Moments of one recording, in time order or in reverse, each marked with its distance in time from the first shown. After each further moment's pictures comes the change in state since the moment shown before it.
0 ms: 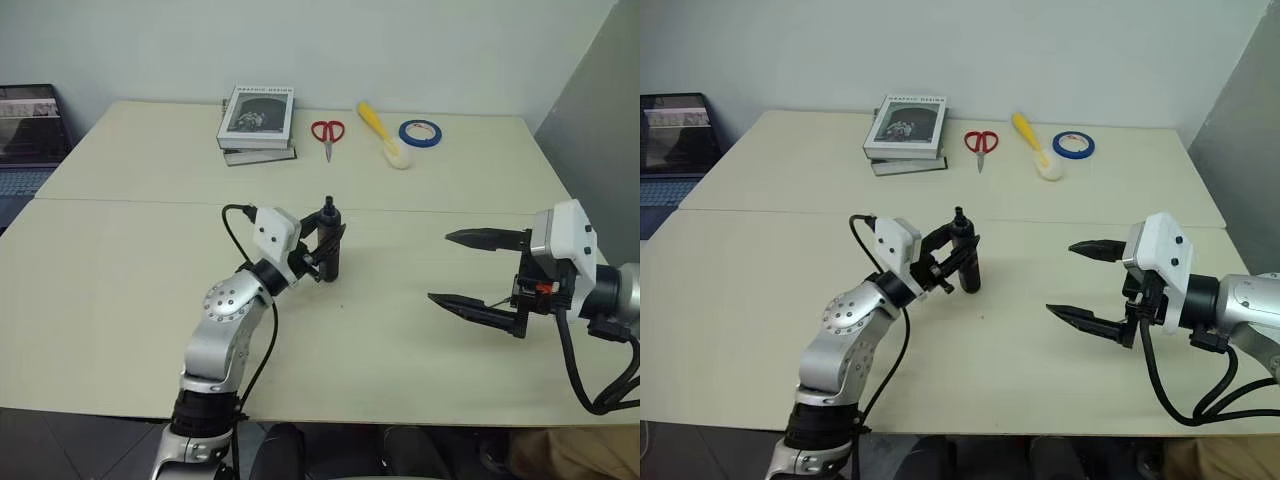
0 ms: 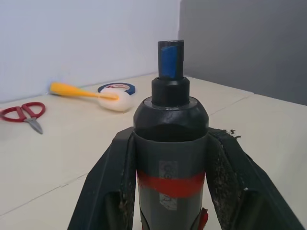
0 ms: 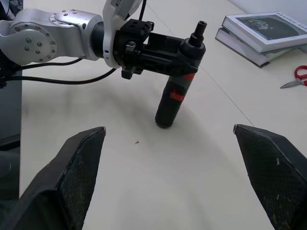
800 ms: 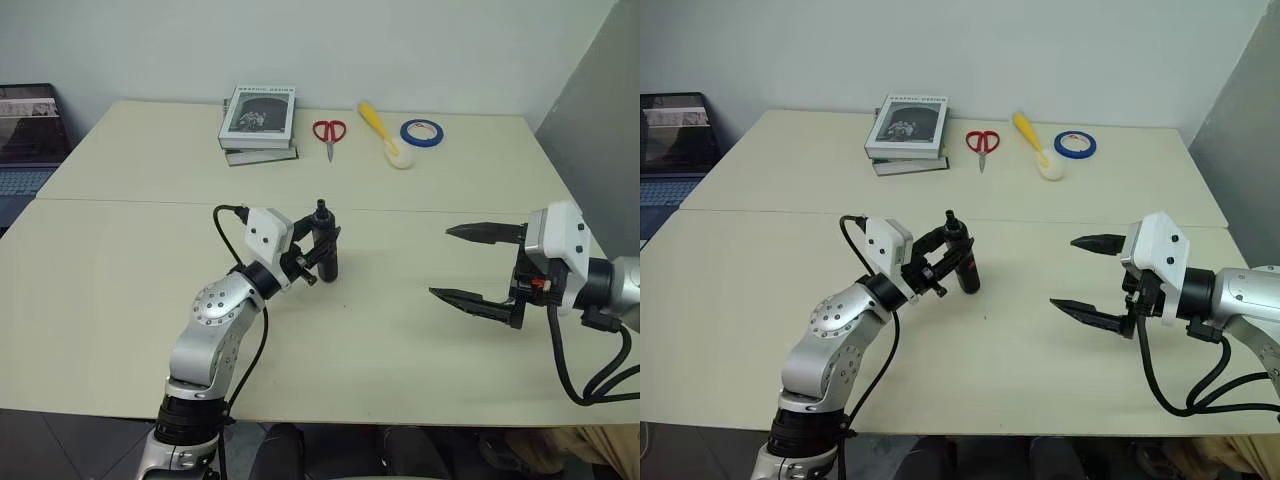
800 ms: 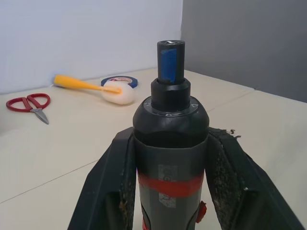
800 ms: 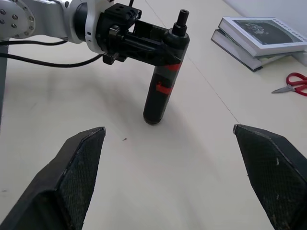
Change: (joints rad) left arm 0.002 0.072 -0.009 -0.039 -0.058 0.036 0.023; right arm -0.016 0.003 0.063 0.071 -0.132 -0.113 0.064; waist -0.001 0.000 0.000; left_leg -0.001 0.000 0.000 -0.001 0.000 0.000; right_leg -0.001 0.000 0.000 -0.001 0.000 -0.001
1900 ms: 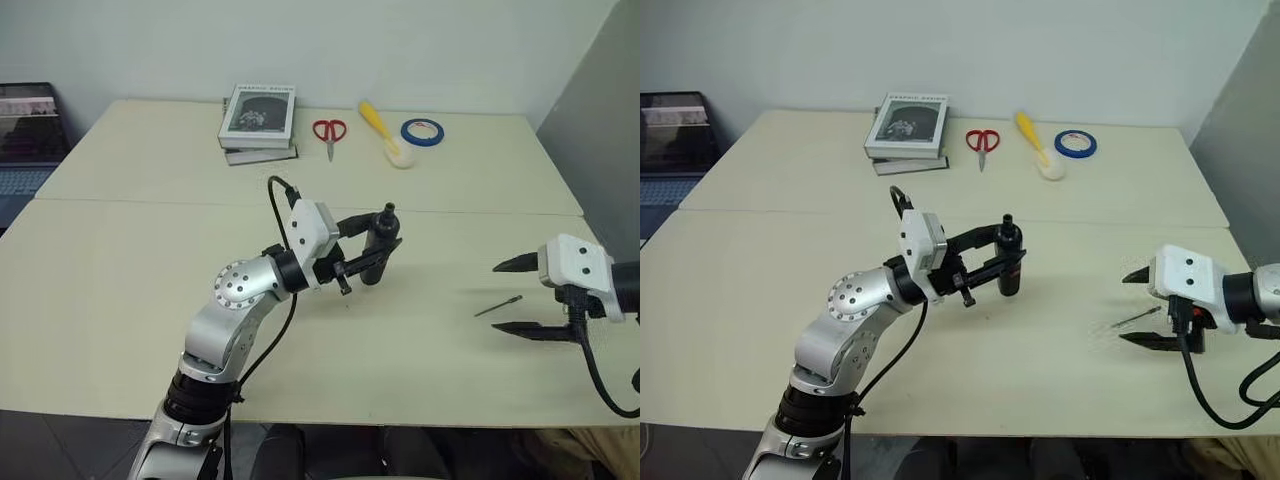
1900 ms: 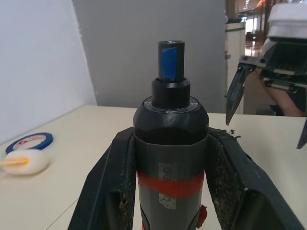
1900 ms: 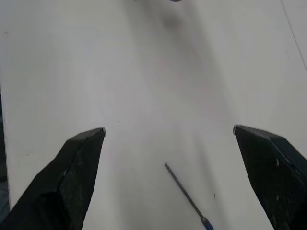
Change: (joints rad) left arm -0.141 0.003 -0.156 -0.029 -0.063 -0.054 -0.230; right arm 0.092 -0.315 0.083 0.279 -0.318 -0.214 0.373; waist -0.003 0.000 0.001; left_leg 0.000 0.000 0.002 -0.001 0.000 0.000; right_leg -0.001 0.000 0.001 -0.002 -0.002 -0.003
